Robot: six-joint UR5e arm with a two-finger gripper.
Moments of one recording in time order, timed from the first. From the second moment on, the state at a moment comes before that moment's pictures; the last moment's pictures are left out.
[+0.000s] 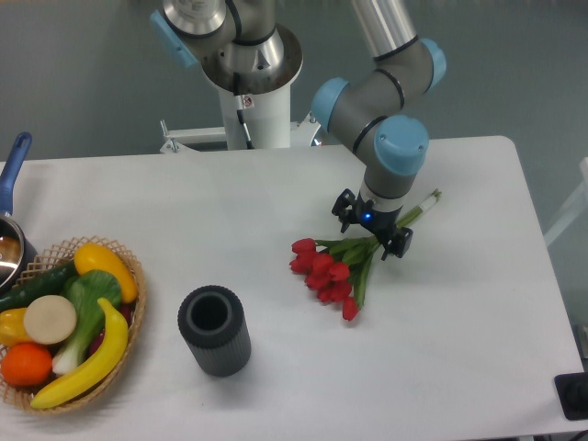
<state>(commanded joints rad) 2.70 -1.95 -1.97 -0.80 1.49 1.35</state>
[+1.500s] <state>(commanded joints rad) 2.75 -1.92 -1.64 -1.04 1.54 1.19</state>
